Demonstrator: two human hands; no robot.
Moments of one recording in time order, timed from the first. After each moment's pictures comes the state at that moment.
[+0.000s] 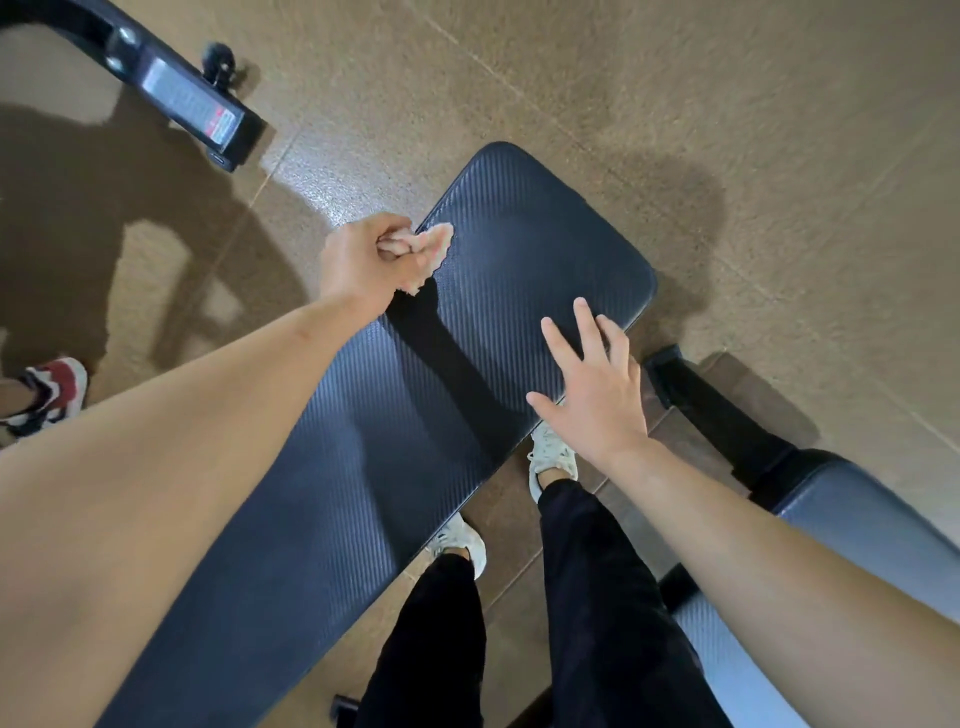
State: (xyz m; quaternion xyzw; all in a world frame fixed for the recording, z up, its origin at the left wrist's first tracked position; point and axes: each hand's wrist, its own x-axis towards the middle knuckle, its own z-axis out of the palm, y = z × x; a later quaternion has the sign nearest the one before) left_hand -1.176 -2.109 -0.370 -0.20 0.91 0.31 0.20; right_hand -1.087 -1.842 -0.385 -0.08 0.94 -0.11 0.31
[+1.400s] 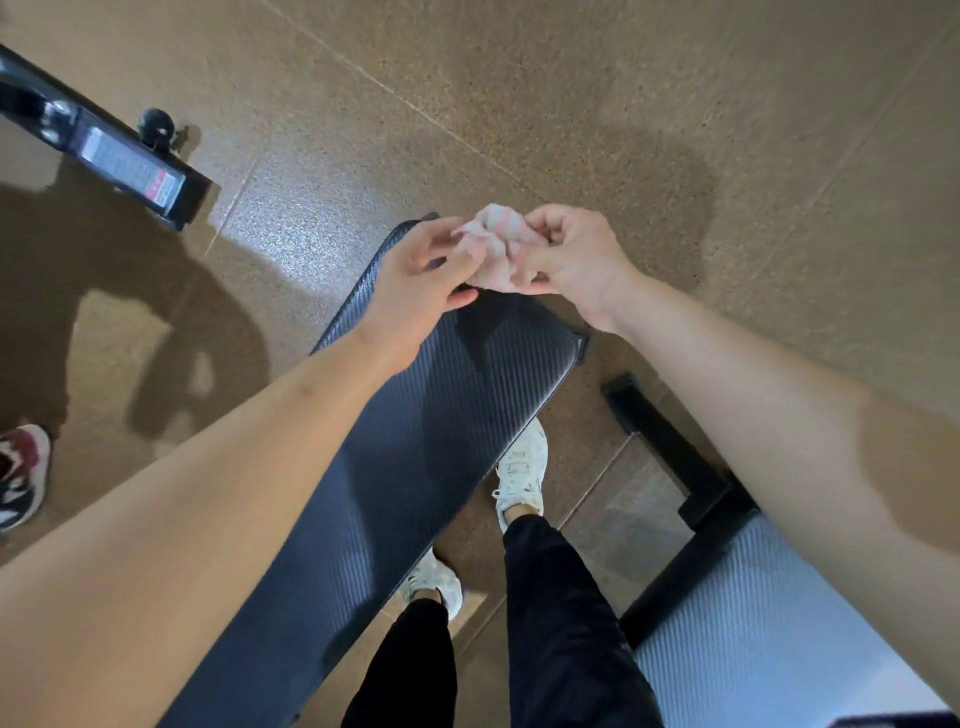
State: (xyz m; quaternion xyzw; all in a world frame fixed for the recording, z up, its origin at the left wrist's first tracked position) left_hand -1.251 -1.977 -0.357 -0.26 0.66 0.66 0.24; right_hand -1.296 -1.800 -0.370 0.16 0.70 -0.60 0.35
